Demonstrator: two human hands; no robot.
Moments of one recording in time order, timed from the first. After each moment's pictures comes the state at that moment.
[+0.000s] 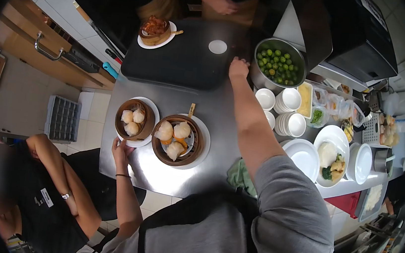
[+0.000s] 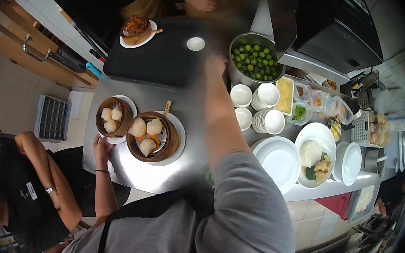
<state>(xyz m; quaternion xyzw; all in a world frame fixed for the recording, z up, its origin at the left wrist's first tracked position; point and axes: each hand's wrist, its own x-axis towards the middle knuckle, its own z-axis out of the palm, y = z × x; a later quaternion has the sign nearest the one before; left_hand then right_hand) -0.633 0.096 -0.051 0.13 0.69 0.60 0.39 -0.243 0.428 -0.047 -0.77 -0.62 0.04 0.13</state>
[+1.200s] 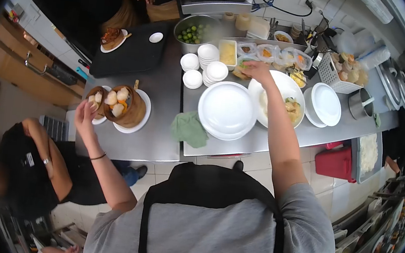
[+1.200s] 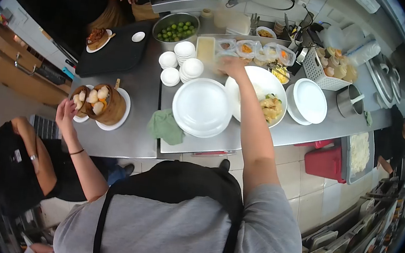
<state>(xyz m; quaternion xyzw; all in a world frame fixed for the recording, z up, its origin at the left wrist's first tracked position) -0.435 0.045 0.135 0.42 0.59 0.65 0.24 0.097 0.171 0.068 -0.64 -0.55 0.41 0.36</state>
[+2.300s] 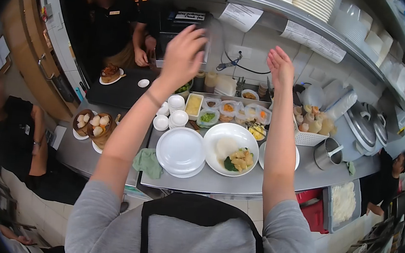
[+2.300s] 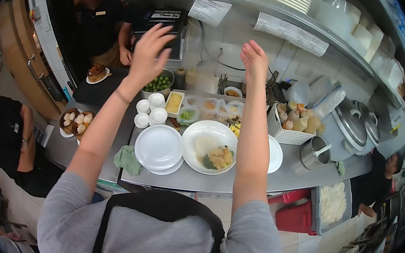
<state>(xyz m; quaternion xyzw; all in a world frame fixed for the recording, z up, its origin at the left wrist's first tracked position) -0.053 0.121 0.344 0.78 0.26 0.53 -0.23 0.239 0.172 0.324 -0.28 -0.44 0.42 0.74</state>
